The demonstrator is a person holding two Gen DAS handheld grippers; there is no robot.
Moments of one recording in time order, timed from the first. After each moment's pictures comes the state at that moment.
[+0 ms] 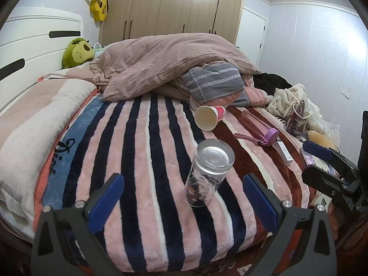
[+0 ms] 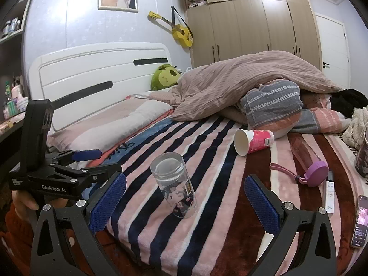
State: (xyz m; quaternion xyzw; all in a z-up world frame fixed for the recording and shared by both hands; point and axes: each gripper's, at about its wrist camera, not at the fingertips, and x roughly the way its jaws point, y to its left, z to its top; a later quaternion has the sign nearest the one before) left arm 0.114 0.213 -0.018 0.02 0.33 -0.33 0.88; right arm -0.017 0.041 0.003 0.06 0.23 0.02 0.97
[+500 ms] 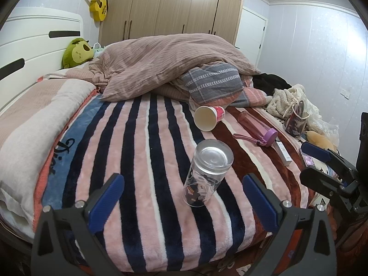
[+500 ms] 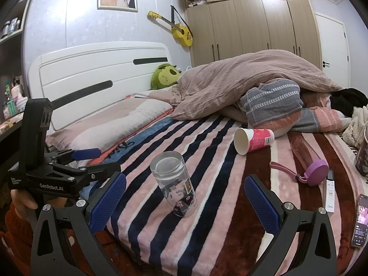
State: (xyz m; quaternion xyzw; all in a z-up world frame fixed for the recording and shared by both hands) left arm 0.113 0.214 -0.017 0.02 0.33 -0.34 0.88; right arm -0.016 0.042 0.002 0.06 0.23 0.02 0.97
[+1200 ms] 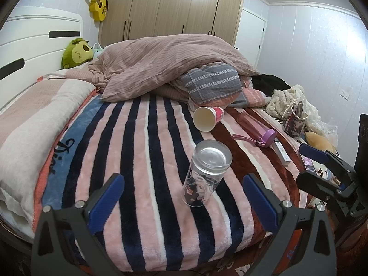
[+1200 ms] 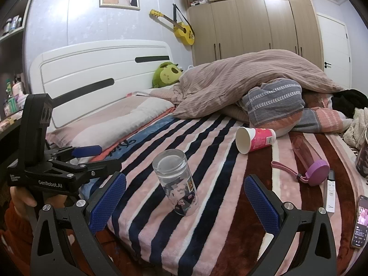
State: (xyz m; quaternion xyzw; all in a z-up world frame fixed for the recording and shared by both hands) left arm 0.111 0.212 -0.016 0.02 0.33 -0.34 0.88; right arm -0.016 0.042 0.000 0.06 0.23 0.02 0.97
